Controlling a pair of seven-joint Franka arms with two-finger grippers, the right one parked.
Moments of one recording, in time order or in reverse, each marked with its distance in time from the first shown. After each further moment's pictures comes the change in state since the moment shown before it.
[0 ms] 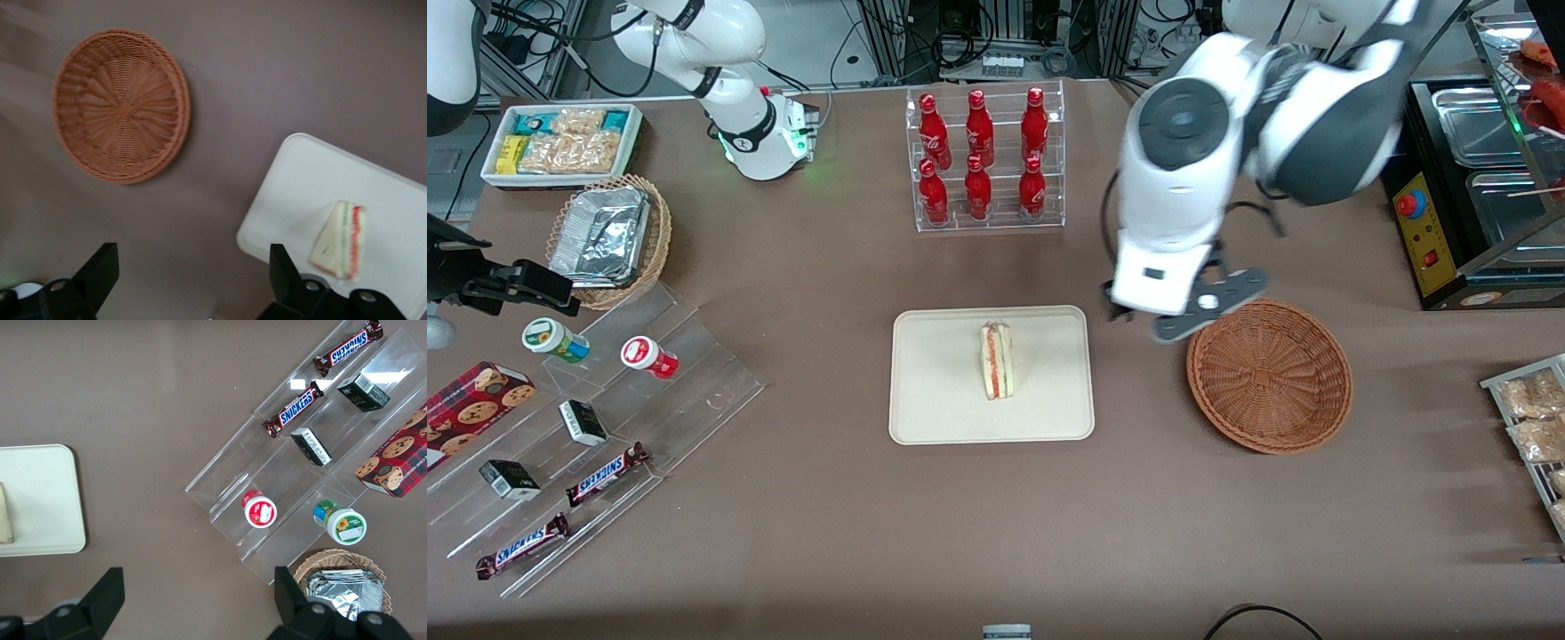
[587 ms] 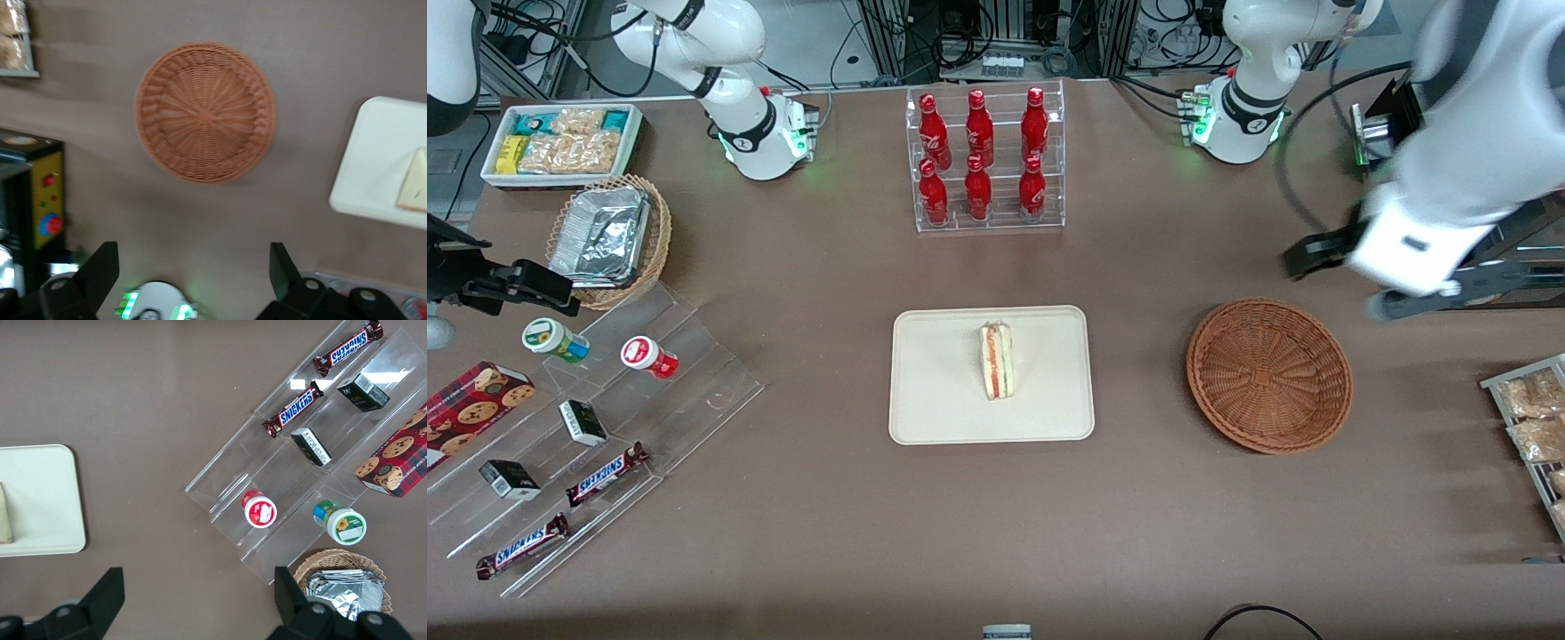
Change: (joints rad) arm 0.353 -0.173 0.027 -0.036 -0.128 -0.155 0.626
